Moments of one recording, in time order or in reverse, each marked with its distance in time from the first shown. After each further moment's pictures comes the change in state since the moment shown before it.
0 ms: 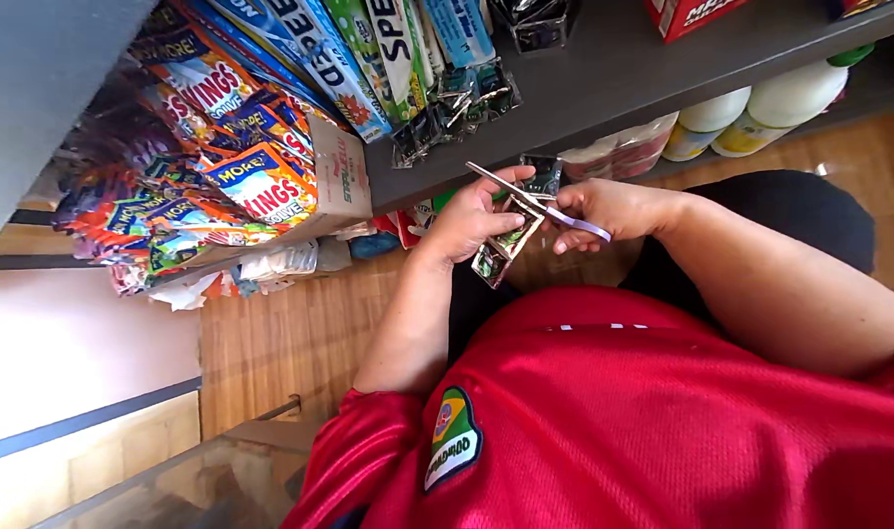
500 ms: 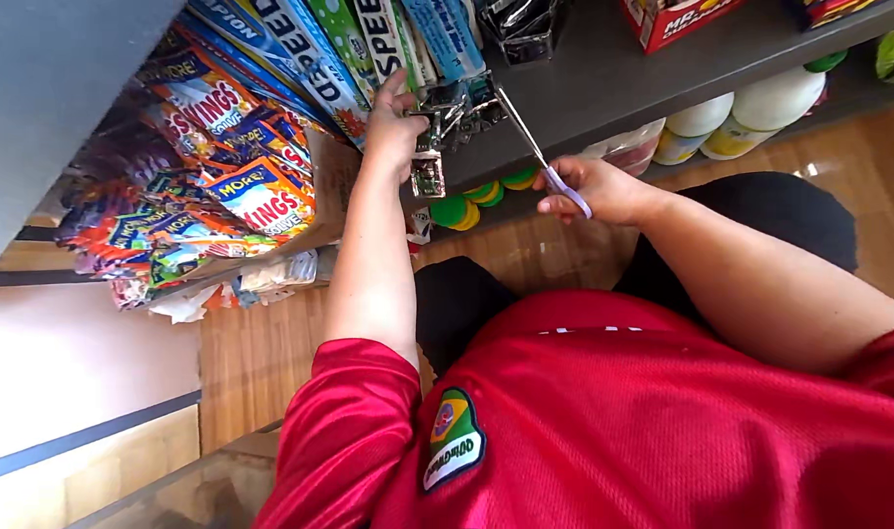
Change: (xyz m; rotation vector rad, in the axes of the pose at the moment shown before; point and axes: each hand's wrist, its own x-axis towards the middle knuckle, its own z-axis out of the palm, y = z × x) left_hand 0.073 0.045 -0.097 0.444 0.575 0.016; right_hand 0.011 0.011 -0.007 0.012 0.351 -0.092
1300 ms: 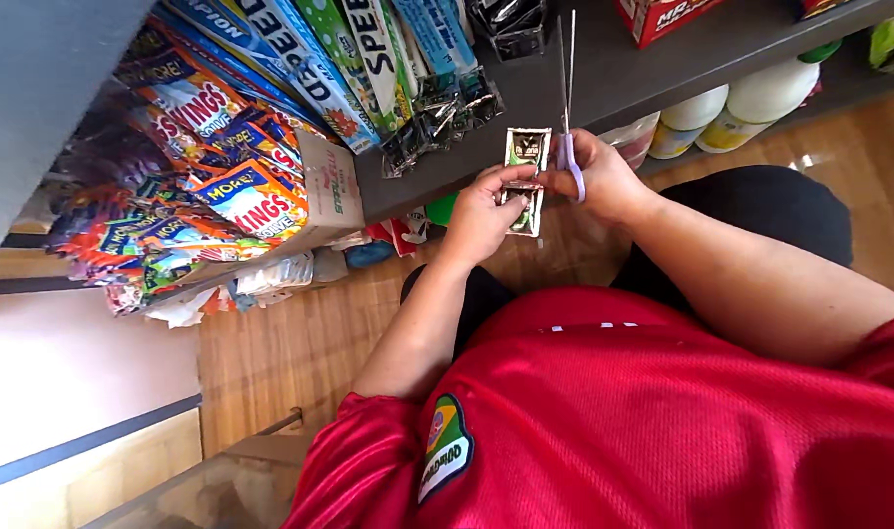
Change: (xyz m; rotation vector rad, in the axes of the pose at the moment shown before) left_hand -0.120 0.001 0.086 -0.209 -0.282 0.123; right_hand 0.003 0.004 0.014 0.233 0.348 -0.127
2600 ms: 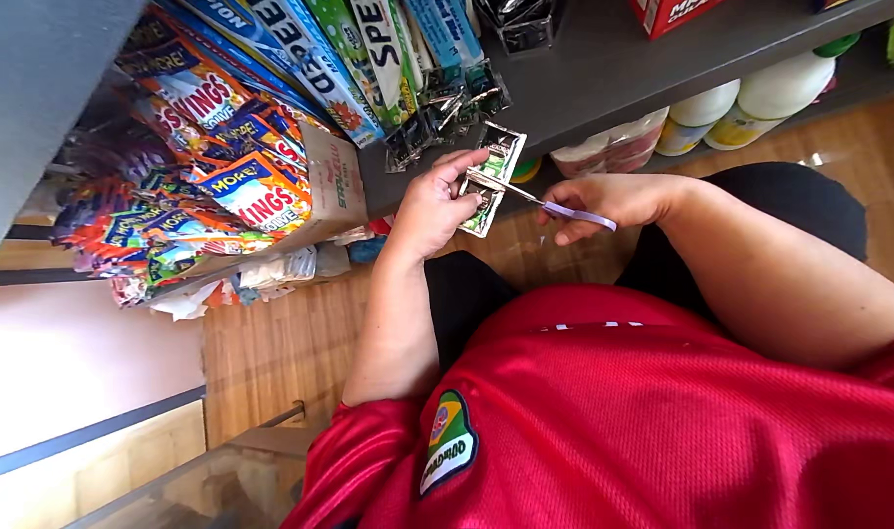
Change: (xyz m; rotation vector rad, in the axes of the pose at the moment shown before) left_hand -0.010 0.019 -0.057 0.065 -0.026 -0.035; right_hand -0.003 -0.029 -0.021 -0.348 -0.714 0.353
